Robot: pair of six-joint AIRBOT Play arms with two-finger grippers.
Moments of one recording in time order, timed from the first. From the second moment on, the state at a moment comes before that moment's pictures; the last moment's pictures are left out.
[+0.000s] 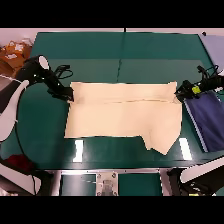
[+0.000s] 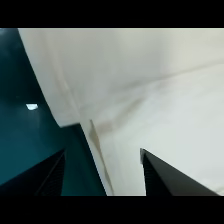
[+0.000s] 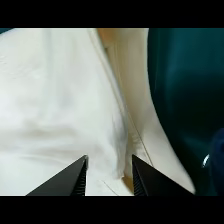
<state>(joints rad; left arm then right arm) -0.07 -1.74 1.53 1.31 -1.43 -1.31 -0.47 -1.80 1.56 -1.06 1.37 1.34</state>
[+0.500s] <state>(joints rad) -0.07 -1.48 1.36 1.32 -1.66 -1.42 -0.49 -1.48 1.40 -1.23 1.51 1.50</state>
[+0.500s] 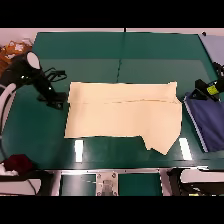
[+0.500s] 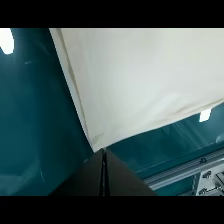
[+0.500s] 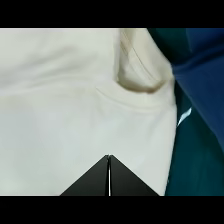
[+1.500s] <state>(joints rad) -0.07 -0.77 0.25 0.87 -0.89 -1.65 -0.53 -0.99 0.41 -1.17 1.21 1.67</state>
